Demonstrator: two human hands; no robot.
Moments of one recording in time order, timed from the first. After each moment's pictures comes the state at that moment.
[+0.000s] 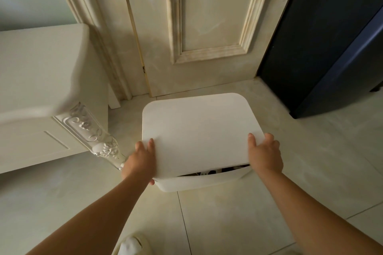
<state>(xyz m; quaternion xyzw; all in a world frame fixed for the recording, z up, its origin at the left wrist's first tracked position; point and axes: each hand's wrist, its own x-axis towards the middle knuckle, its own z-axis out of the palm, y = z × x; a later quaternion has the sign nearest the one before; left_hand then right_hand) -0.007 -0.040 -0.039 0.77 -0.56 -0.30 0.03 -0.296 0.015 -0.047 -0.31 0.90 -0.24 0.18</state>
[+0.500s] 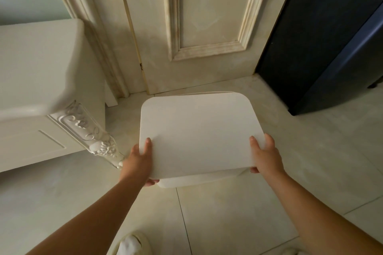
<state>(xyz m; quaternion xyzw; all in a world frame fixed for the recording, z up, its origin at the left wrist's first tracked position) -0.004 -0.024 -0.029 0.75 -0.43 -0.45 0.20 -0.302 0.030 -0.048 -0.28 0.84 -0.35 0.31</state>
